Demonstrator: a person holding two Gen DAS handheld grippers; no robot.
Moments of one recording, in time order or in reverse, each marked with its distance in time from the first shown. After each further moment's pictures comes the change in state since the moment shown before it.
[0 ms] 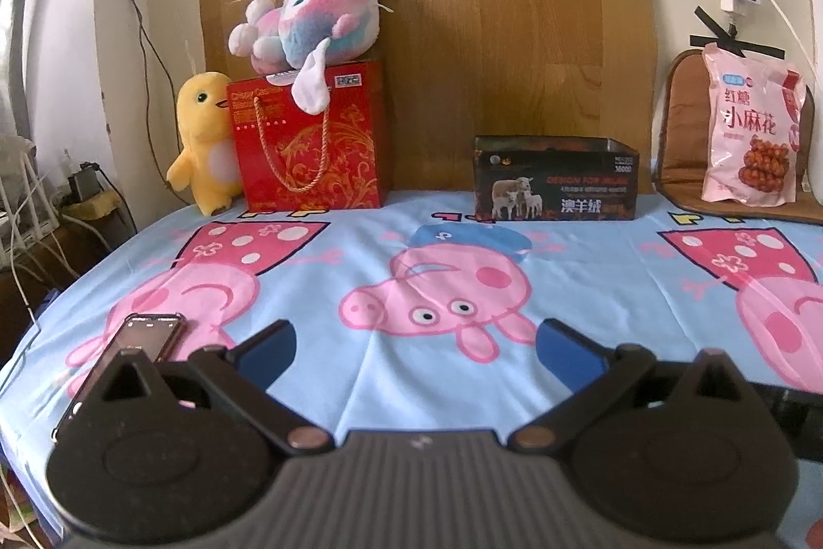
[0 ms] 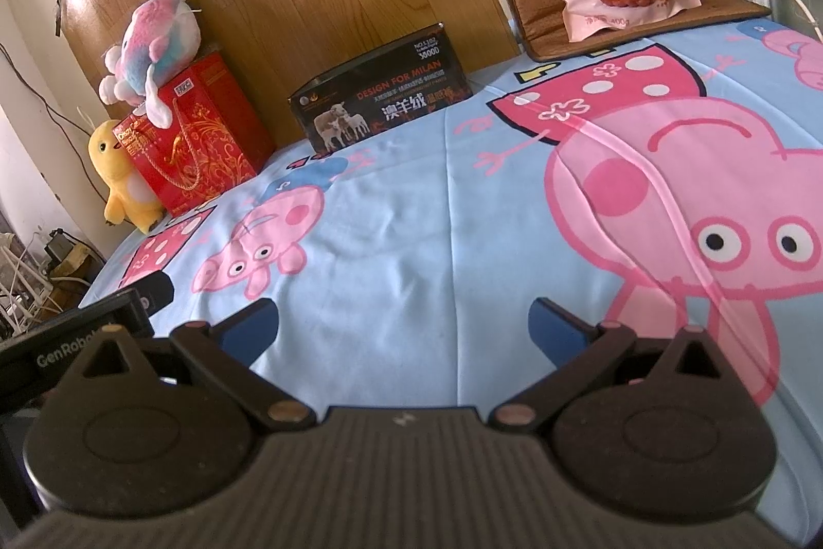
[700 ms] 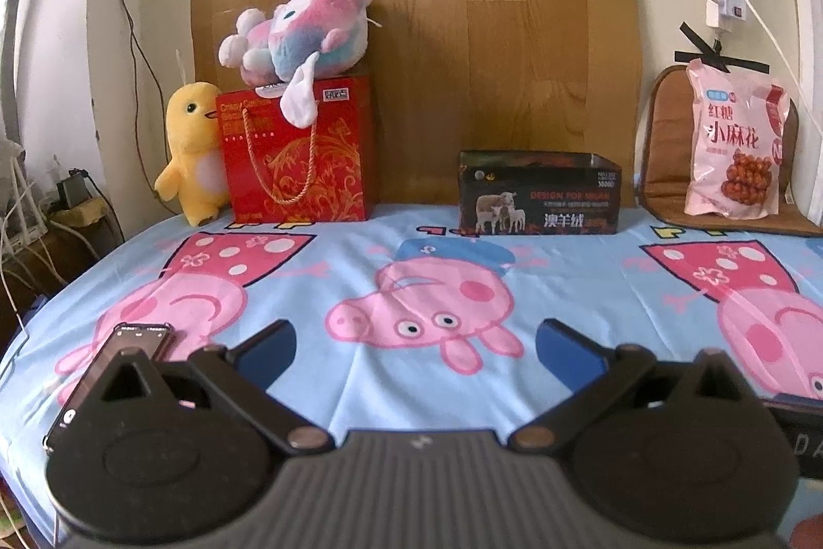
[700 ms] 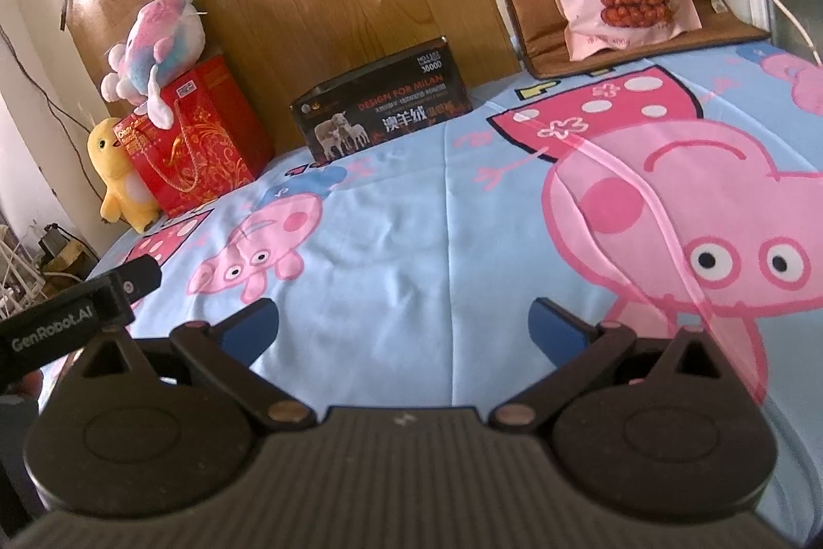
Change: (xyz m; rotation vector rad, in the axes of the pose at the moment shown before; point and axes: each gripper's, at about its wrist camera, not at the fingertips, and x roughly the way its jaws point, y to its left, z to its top) left arm -0.006 0.001 0.002 -0.003 -0.026 -0.047; right arm -0.004 0.004 0.001 -0.046 -0.029 -0.018
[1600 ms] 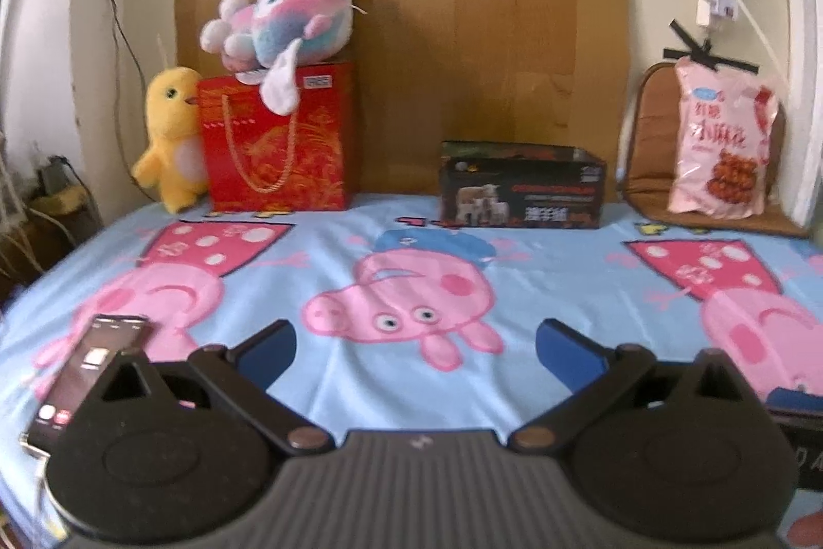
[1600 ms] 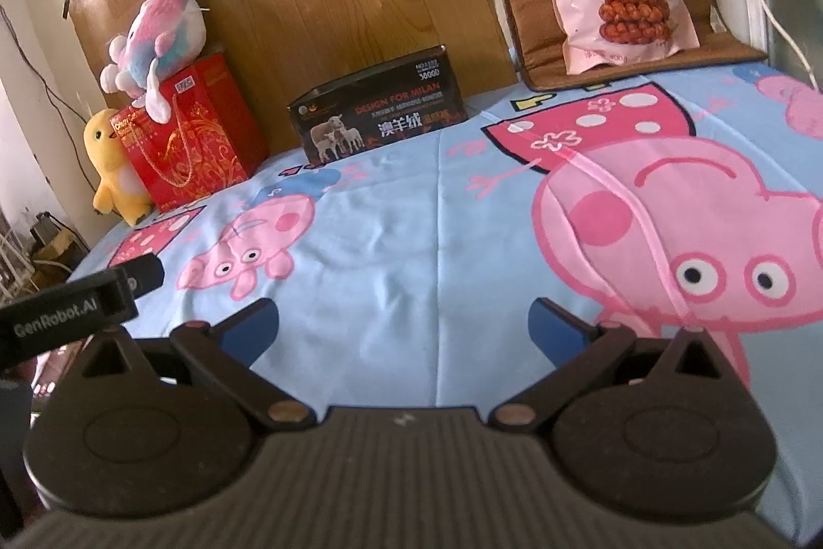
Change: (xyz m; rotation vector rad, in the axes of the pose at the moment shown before) left arm 0.007 0.002 0.005 -0.025 0.029 -0.070; right arm -0.003 -0.002 0.002 -0.044 -0.014 -0.029
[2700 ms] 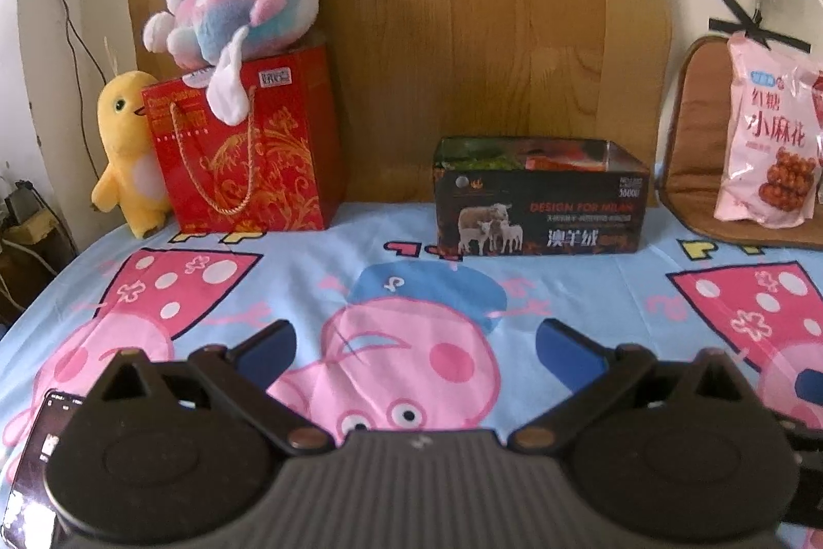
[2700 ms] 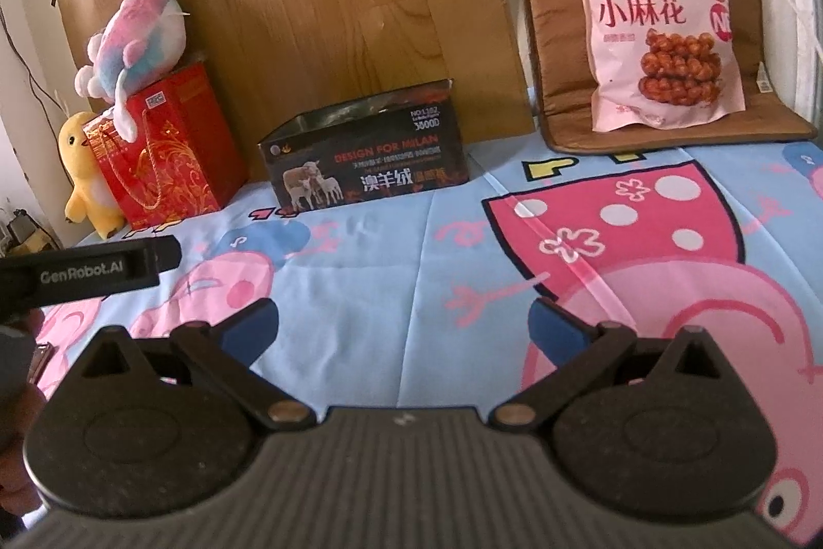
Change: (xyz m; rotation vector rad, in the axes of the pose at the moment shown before) left arm 0.097 -0.028 0.060 0.038 0.107 0.073; right arm 0.066 -0.020 0.063 -0.088 0.008 0.024
